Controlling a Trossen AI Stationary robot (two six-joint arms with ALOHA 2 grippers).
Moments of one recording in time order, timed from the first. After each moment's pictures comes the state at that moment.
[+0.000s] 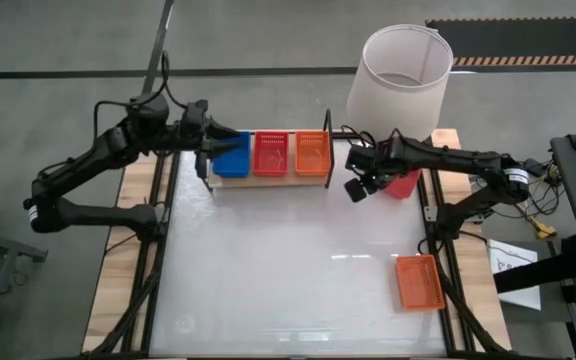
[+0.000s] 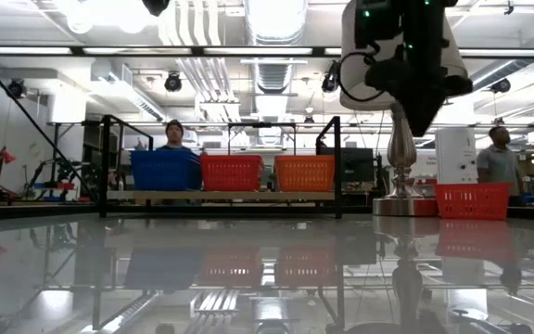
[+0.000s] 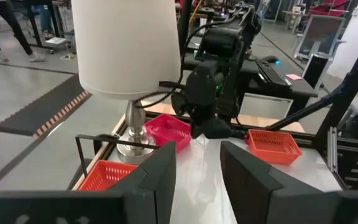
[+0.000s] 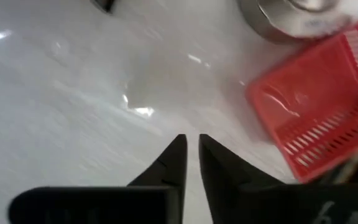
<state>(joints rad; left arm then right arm) 0.50 0.97 1.22 -0.42 0.36 0.01 -0.32 1.45 1.21 -1.23 0.10 0.75</state>
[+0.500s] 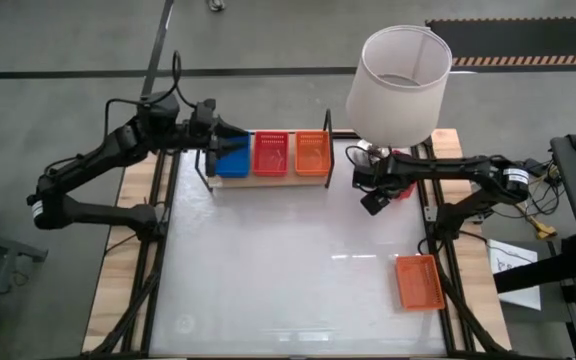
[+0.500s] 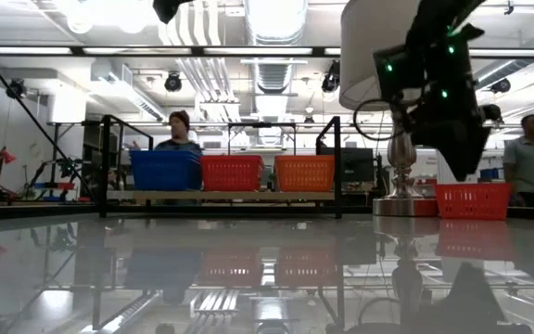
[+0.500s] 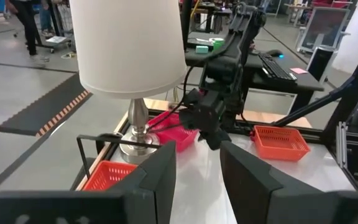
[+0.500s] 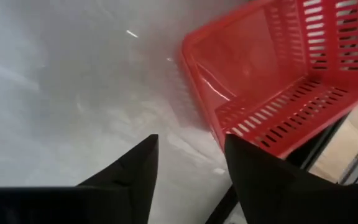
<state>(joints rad) 0.50 1.02 1.22 -0.38 0.36 0.03 -0.32 1.45 0.92 -1.18 0.26 0.64</state>
